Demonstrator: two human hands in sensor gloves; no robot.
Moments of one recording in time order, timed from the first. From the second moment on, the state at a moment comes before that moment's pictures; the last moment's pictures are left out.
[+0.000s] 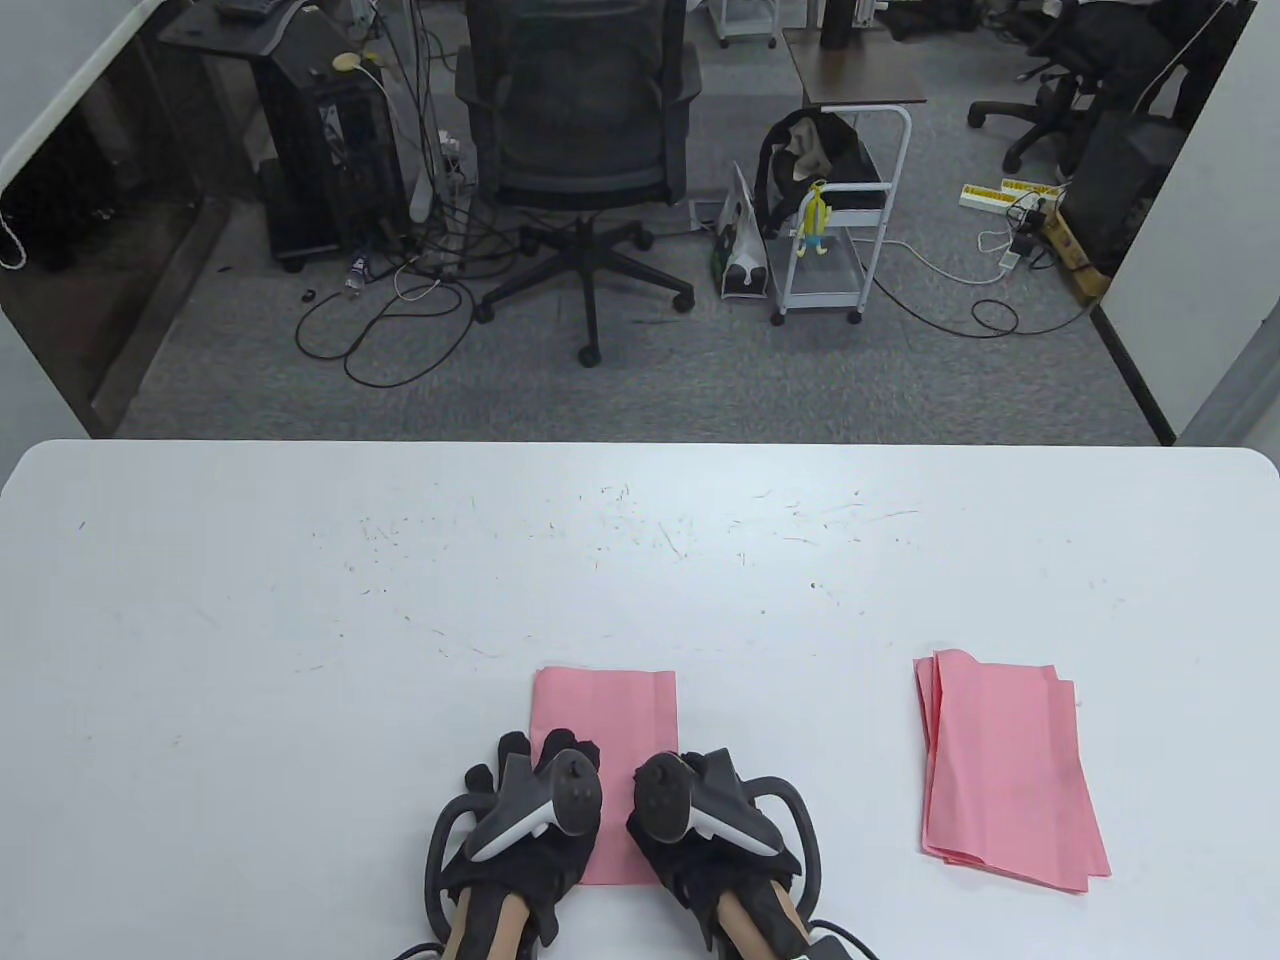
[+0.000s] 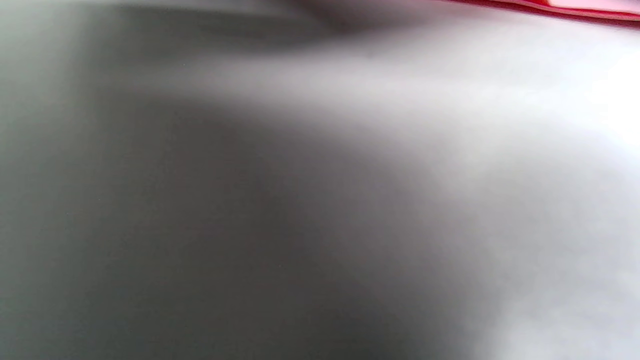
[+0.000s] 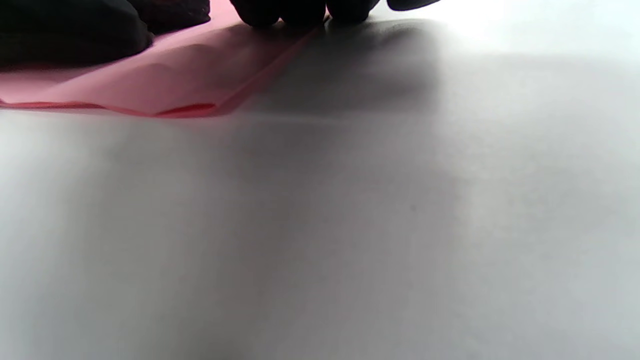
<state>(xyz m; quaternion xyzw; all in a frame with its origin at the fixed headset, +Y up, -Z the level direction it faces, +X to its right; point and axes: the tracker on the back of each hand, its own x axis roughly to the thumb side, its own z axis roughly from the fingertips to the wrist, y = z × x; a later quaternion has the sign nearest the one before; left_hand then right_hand) -0.127 -0.805 -0.298 -0.28 -0.08 0.04 0.96 0.040 -0.777 -0.293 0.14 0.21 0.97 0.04</state>
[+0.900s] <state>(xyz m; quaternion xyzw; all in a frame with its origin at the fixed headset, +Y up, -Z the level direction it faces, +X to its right) -0.127 -0.806 -0.299 -0.28 -0.08 0.04 0.95 0.030 -0.786 -0.367 0.01 0.31 0.95 0.06</state>
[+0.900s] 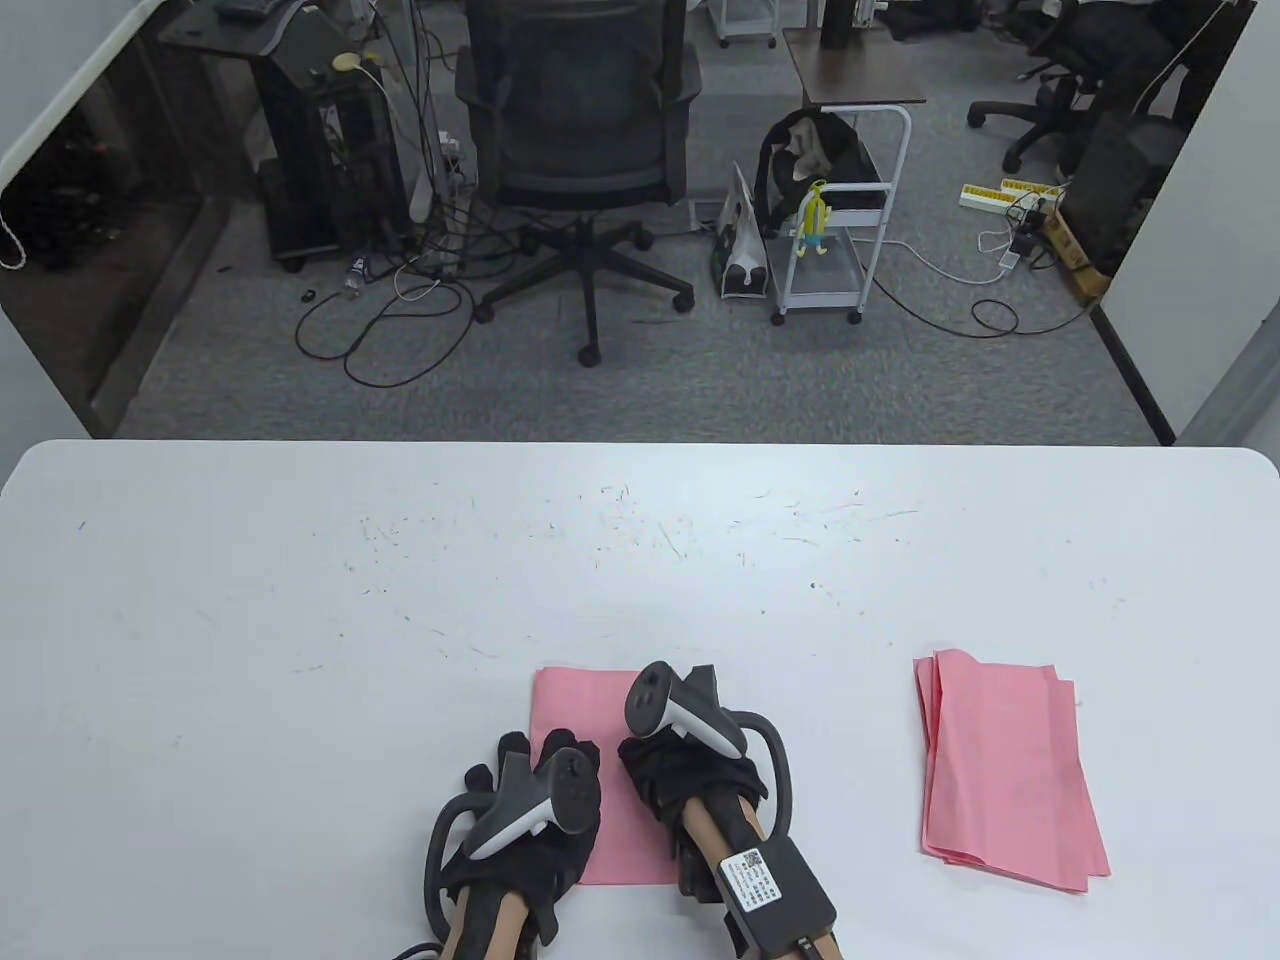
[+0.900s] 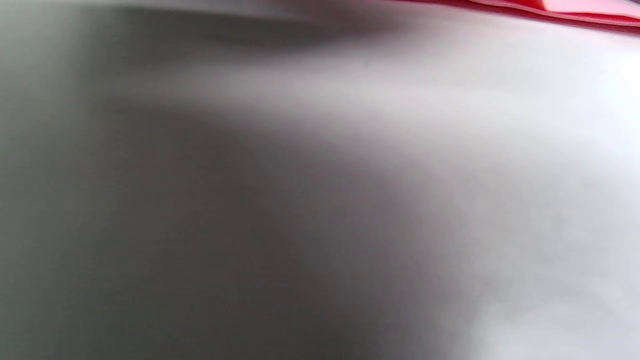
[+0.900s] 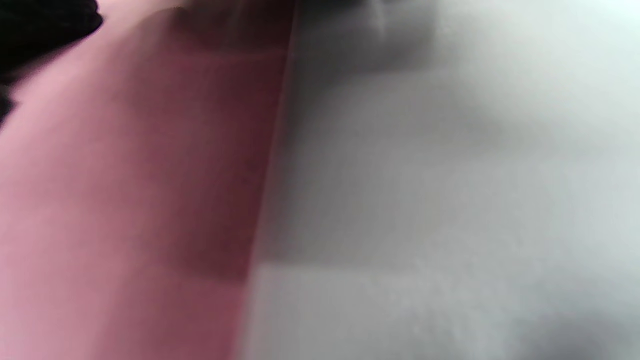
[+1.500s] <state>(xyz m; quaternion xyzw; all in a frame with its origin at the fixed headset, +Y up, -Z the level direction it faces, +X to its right) -0.126 -0.806 -0.299 -0.29 -0.08 0.05 0.95 0.031 -0.784 -0.366 0.03 0.31 0.95 0.06</state>
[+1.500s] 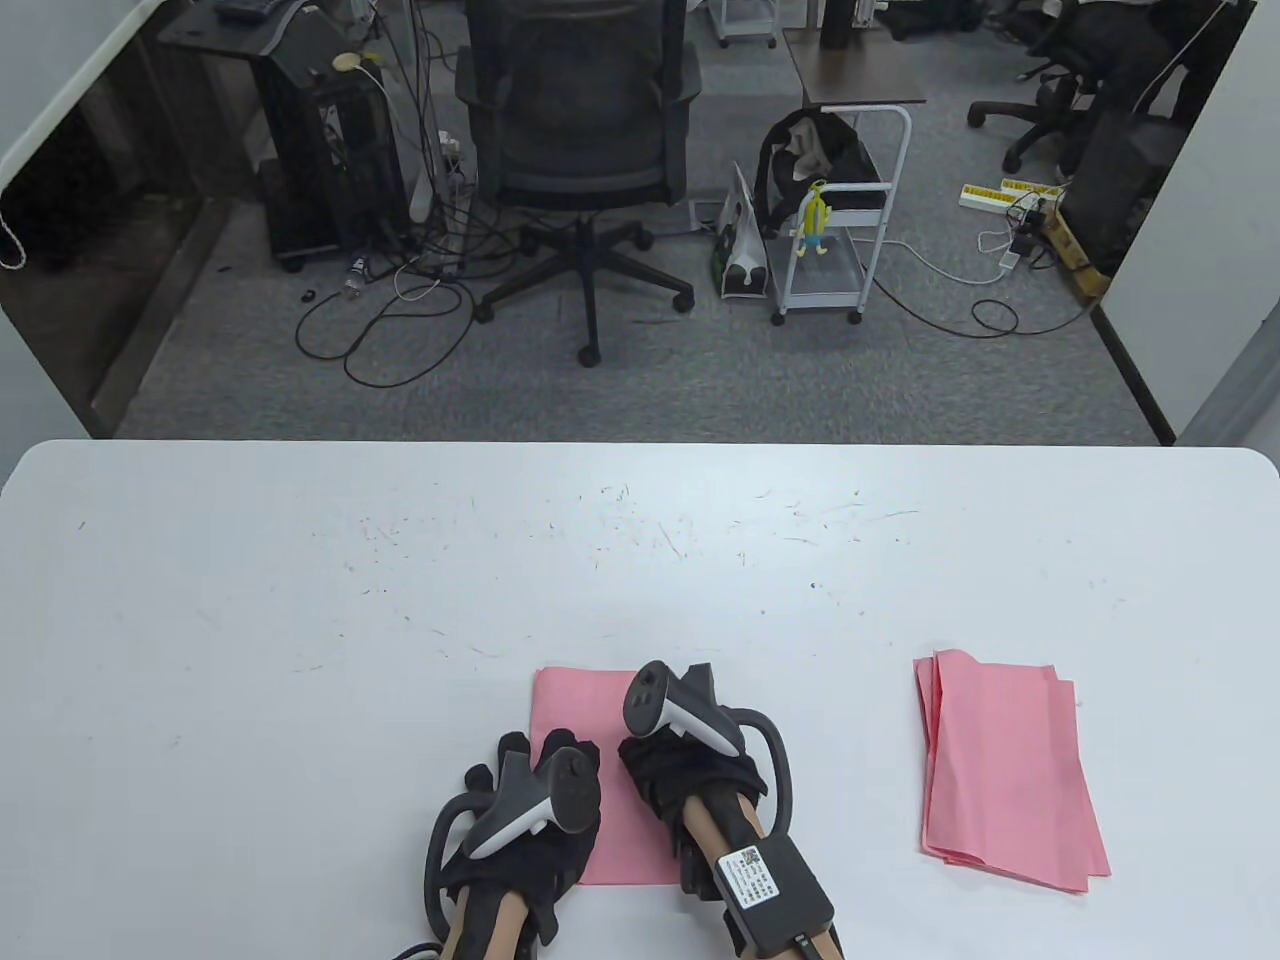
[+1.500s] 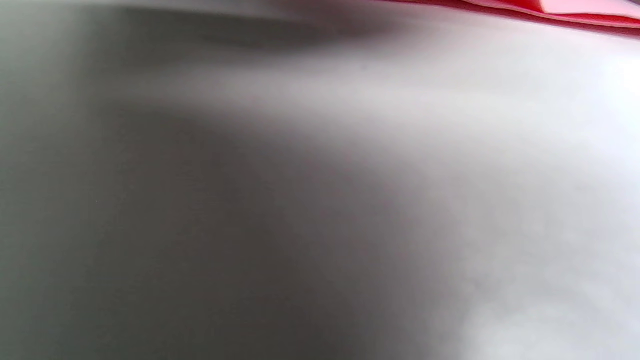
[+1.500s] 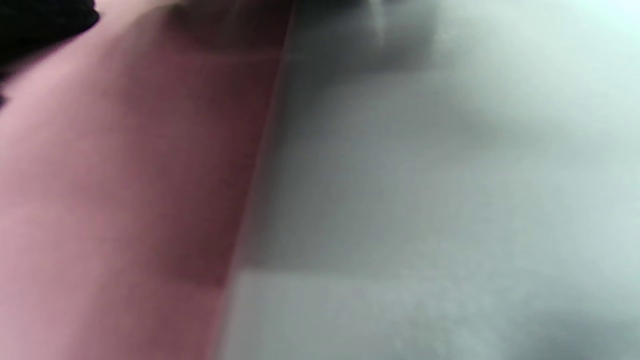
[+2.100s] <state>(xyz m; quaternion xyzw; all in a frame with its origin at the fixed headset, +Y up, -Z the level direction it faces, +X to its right) -0.127 -0.806 -0.300 -0.29 -0.08 0.05 0.95 0.036 -0.757 -0.318 0.12 0.26 0.96 0.05</state>
